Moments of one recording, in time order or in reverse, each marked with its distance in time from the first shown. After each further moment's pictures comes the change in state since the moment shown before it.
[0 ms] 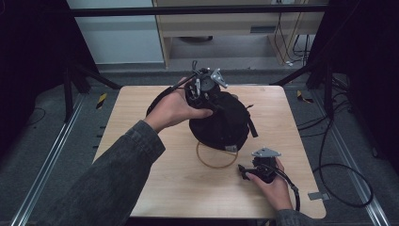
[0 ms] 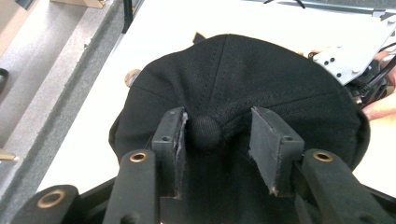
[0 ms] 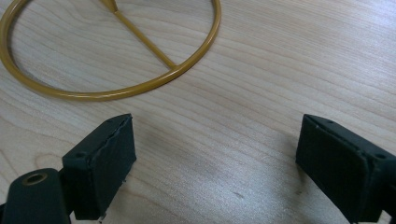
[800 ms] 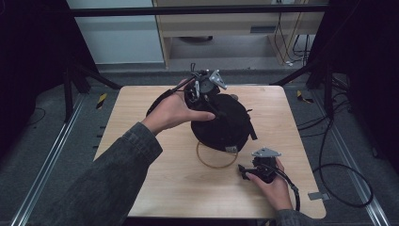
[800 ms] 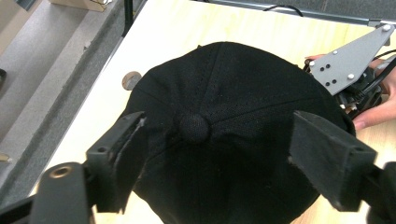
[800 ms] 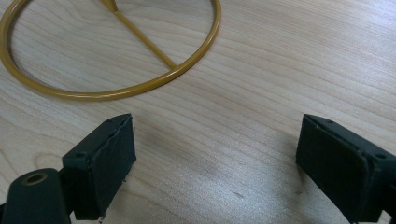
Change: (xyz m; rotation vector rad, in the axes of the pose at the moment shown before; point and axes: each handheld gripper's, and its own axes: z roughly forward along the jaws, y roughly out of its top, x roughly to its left) left arm -0.004 -0.004 0.000 -0.029 0.000 -0.026; right arm 0.000 0.000 0.000 0.001 -0.001 0.000
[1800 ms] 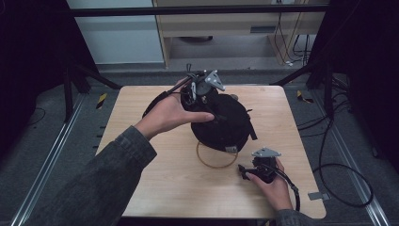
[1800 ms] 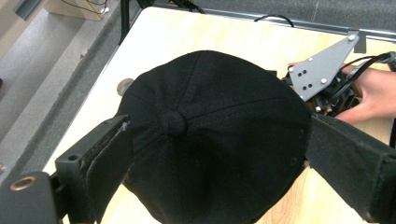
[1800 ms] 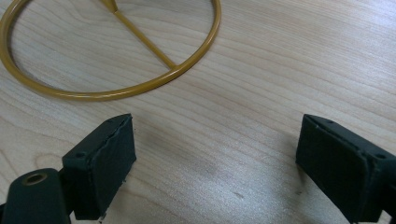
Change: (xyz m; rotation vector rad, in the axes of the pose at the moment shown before) left arm -0.012 -0.001 -0.021 -0.032 -0.014 0.007; right arm 0.000 0.000 0.000 -0.001 0.001 0.000
